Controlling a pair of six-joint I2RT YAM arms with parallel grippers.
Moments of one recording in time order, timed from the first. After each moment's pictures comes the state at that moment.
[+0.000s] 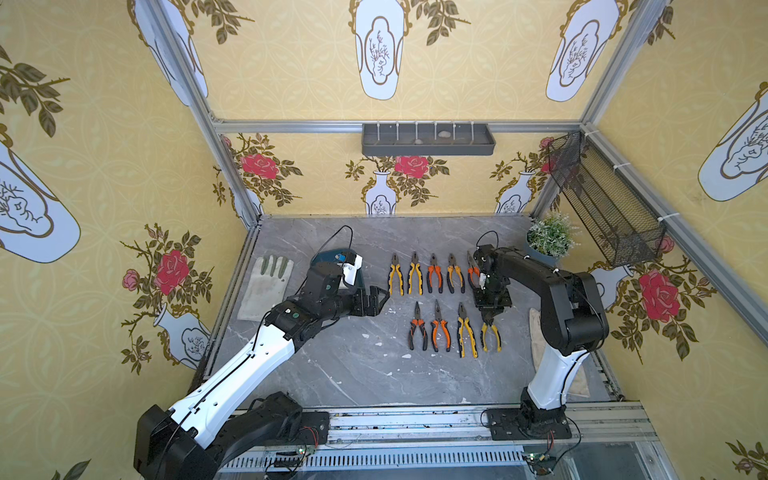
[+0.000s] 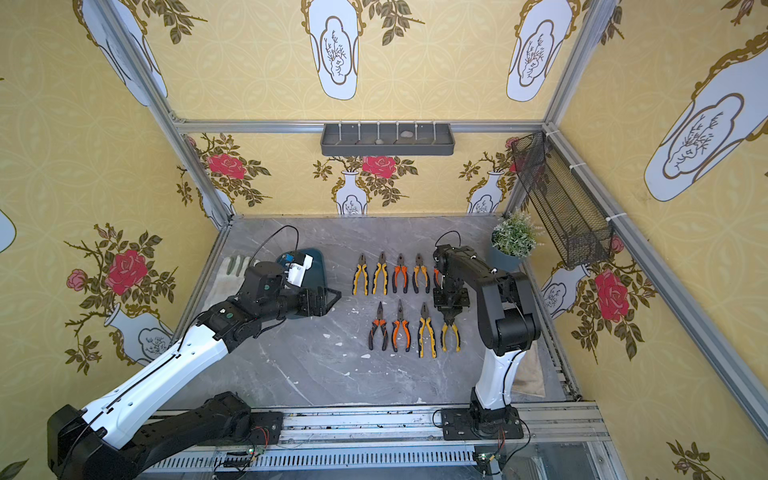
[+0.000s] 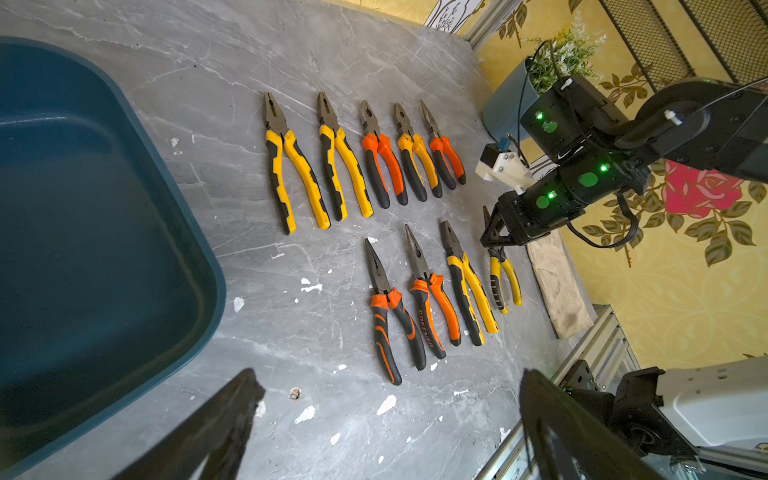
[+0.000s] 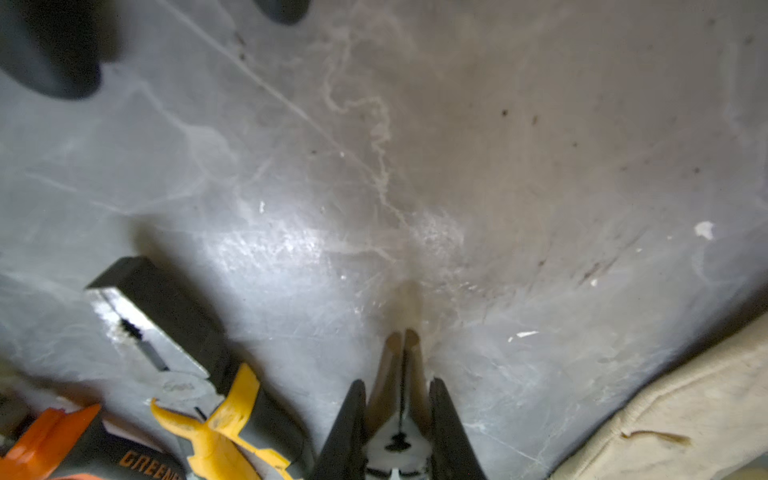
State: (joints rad) left arm -0.59 1.06 0.87 -0.42 0.25 -0.50; right arm 0.28 1.87 1.26 -1.09 0.03 0.22
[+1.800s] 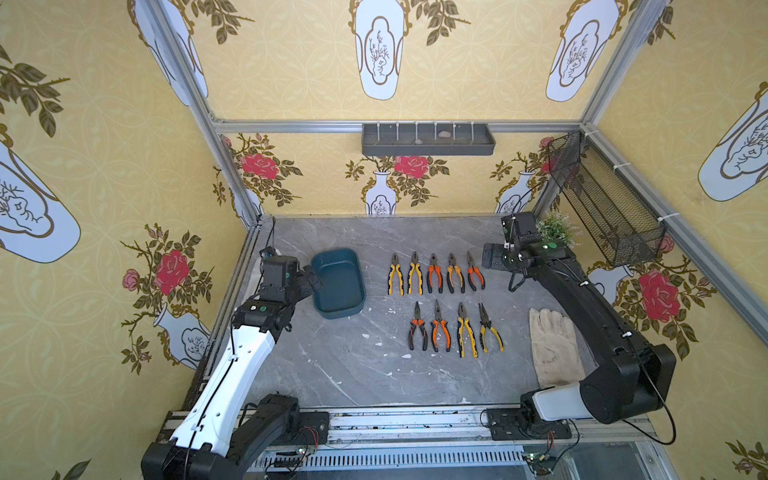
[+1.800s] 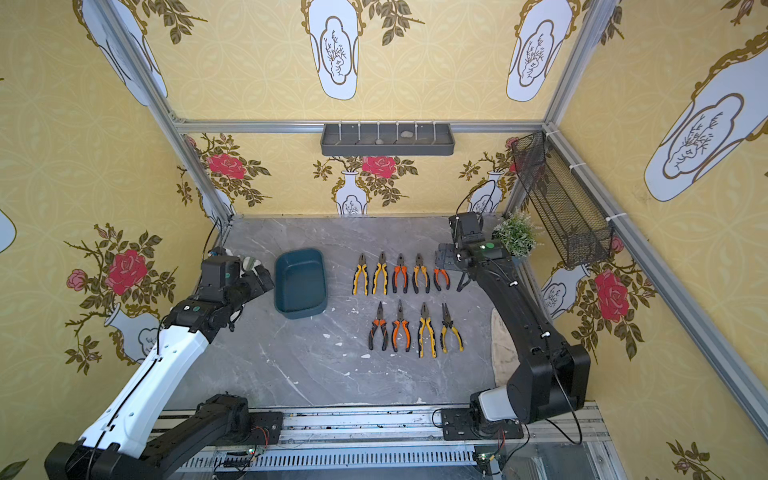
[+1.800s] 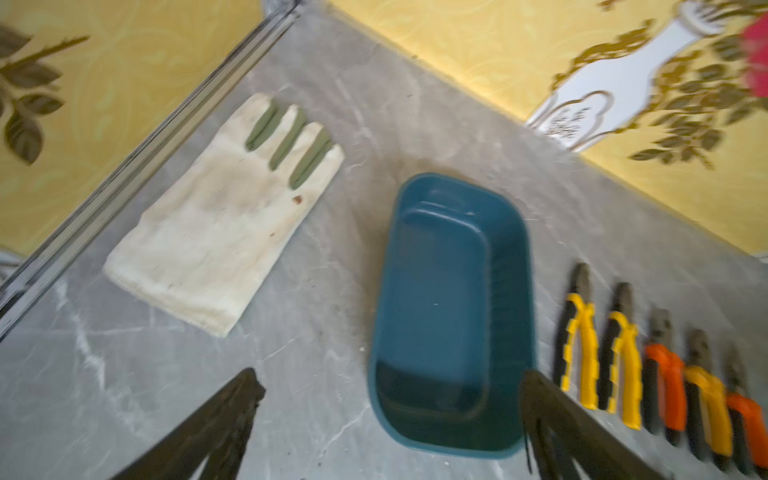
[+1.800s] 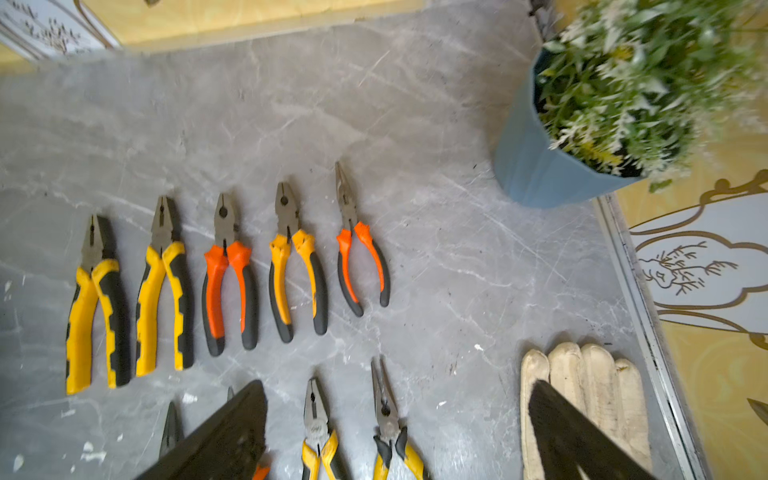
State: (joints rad) left arm -0.16 1.02 0.87 -0.62 -0.29 -0.60; right arm 0.29 1.39 1.29 -0.83 0.28 0.31
